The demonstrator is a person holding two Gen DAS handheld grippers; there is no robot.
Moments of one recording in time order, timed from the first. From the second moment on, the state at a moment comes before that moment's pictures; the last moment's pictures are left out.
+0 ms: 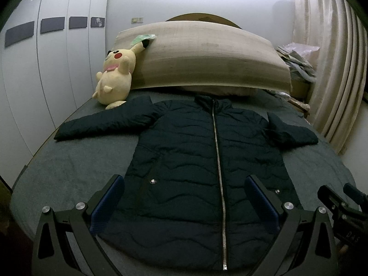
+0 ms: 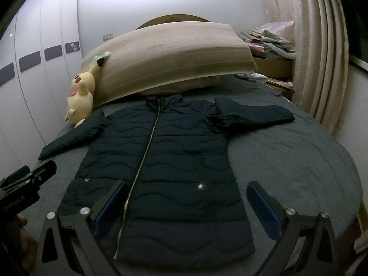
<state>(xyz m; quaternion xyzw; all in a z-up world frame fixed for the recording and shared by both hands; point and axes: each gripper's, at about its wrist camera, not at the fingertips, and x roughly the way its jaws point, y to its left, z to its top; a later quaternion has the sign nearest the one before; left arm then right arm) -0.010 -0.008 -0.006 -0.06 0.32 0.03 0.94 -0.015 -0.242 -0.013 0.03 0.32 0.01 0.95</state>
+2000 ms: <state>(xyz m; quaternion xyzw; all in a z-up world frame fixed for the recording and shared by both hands) 0.044 0.136 -0.077 -0.14 0.38 0.23 0.88 0.079 -0.428 -0.073 0.31 0.36 0.03 0.88</state>
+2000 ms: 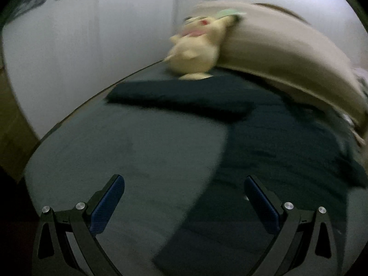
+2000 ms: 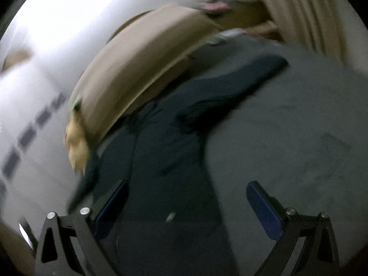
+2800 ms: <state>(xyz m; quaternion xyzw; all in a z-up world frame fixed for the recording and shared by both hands) 0.120 0.053 -0.123 -0.06 0.38 0.15 0.91 0.336 -0.660 -0.167 0.51 0.33 -0.13 0.78</state>
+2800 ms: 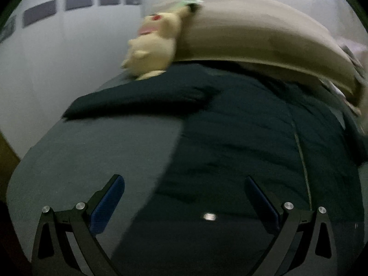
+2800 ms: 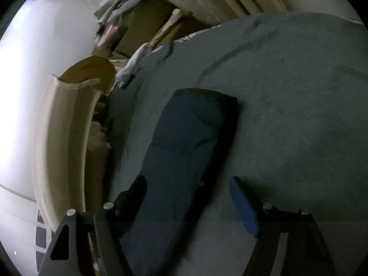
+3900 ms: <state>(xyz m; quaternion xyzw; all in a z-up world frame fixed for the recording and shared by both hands) 0.118 0.054 -0.149 -0.10 0.43 0.10 0.89 0.343 -0.232 -0.075 0.13 0.41 0.17 0.88</state>
